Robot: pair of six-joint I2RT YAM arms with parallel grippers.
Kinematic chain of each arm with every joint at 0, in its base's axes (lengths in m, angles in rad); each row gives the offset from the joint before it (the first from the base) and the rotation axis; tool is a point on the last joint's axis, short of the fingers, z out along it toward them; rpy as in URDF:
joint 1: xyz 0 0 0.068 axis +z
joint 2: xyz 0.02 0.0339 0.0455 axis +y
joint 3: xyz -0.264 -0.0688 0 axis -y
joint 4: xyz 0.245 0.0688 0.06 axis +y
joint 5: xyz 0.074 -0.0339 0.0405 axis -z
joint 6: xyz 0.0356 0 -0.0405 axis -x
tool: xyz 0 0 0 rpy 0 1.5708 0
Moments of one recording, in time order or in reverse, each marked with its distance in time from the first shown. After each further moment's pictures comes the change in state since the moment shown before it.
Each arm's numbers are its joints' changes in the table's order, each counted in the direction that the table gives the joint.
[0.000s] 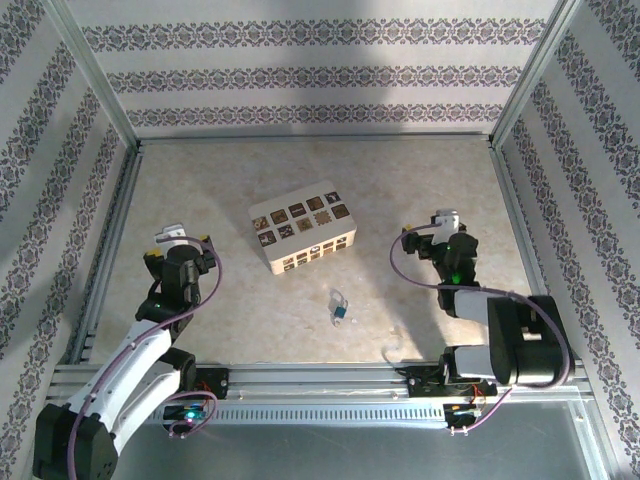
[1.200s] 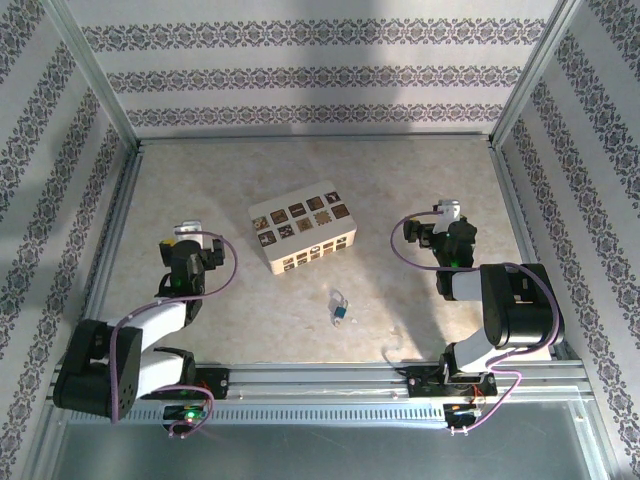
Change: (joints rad) left arm 0.121 0.451 -0.100 -0.595 0.228 -0.212; right arm -0.030 0.167 0.109 -0.047 0.010 -0.032
